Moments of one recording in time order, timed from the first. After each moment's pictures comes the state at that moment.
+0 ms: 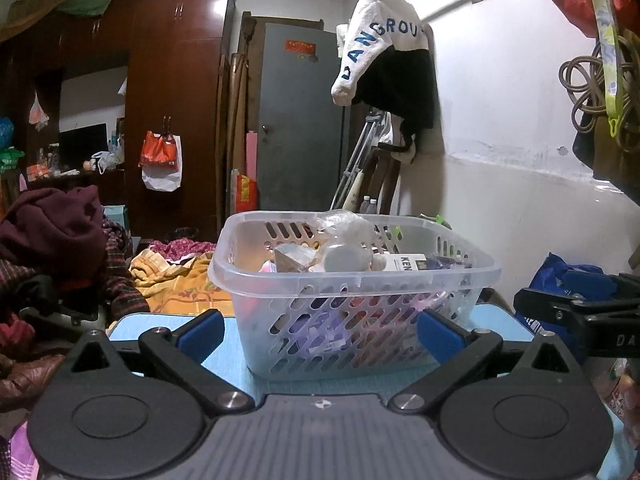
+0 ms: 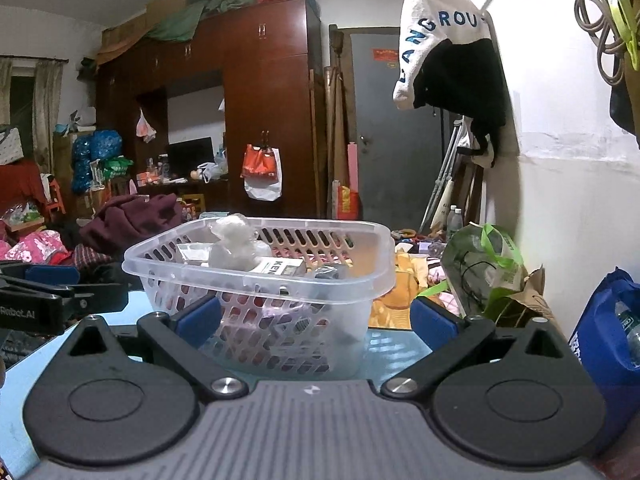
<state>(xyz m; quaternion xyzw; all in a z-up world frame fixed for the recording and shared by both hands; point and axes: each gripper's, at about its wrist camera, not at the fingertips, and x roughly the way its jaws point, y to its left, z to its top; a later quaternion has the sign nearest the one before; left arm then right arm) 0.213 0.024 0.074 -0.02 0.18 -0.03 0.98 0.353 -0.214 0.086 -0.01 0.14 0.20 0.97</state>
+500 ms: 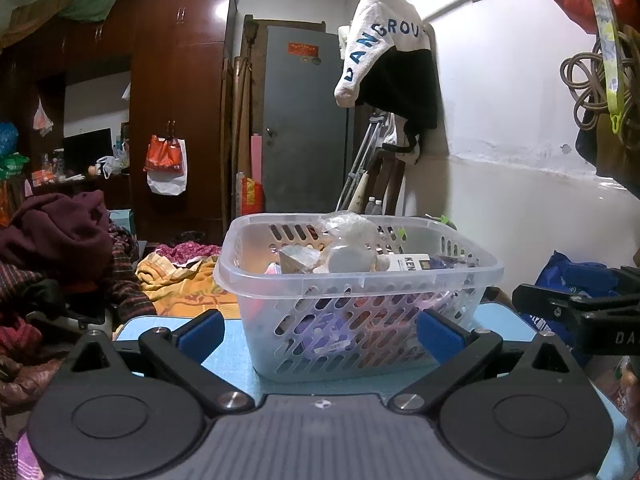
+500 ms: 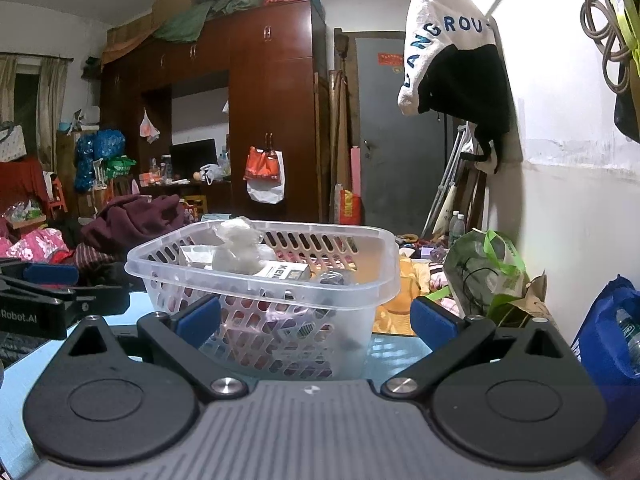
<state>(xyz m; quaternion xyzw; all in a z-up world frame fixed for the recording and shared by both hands) 0.210 0.021 0.076 -0.02 0.18 -0.02 0.98 0.354 -0.213 0.087 -0.02 0.14 0.20 0.97</state>
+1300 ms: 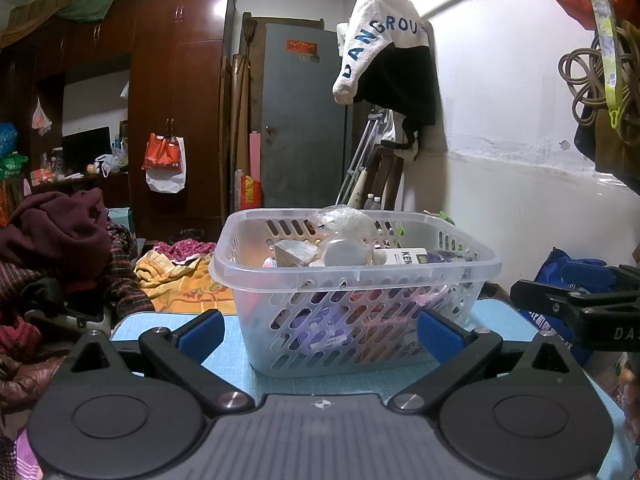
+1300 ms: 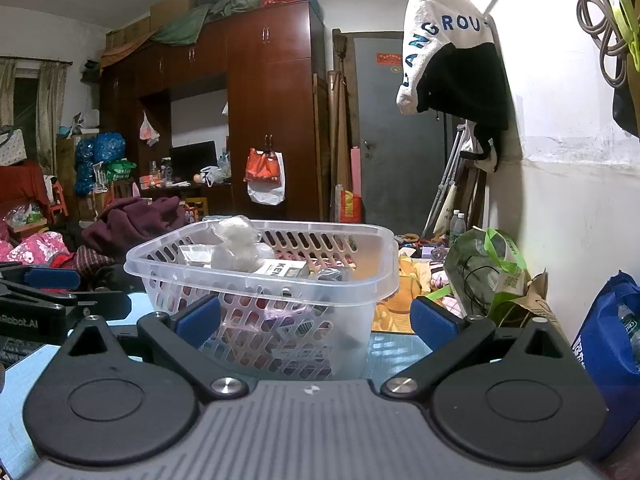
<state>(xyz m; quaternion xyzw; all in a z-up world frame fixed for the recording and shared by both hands) 0.209 0.017 0.075 -0.02 0.18 -0.02 0.98 0.354 -0.215 0.086 -0.01 0.14 0.20 0.97</state>
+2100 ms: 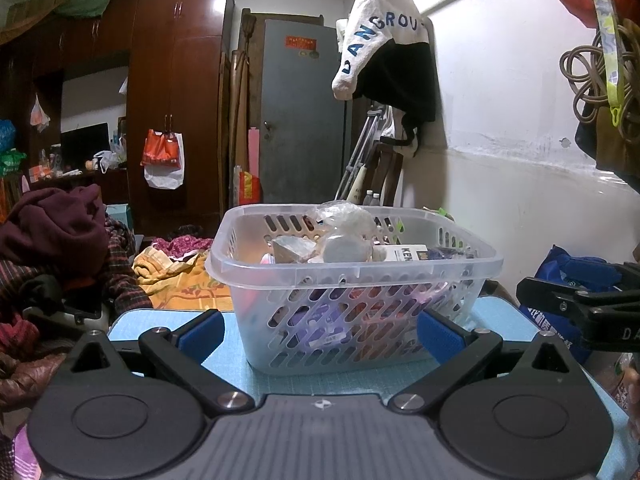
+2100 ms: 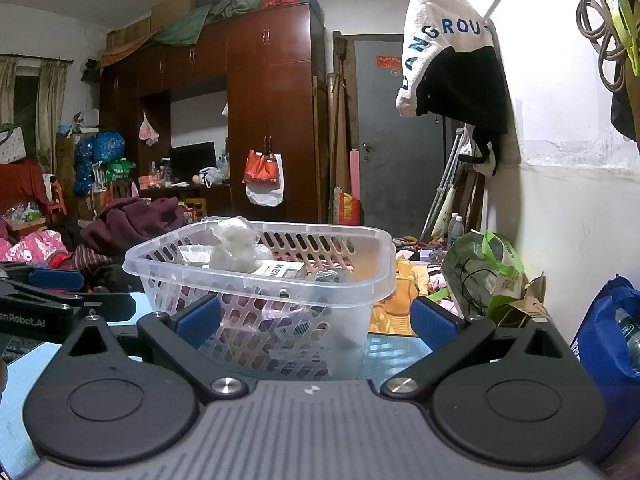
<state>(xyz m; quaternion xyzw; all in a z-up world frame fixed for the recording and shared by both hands) 0.213 0.016 0.074 -0.02 0.19 -0.03 0.98 0.354 -0.215 0.085 -0.01 0.13 0.20 0.97</state>
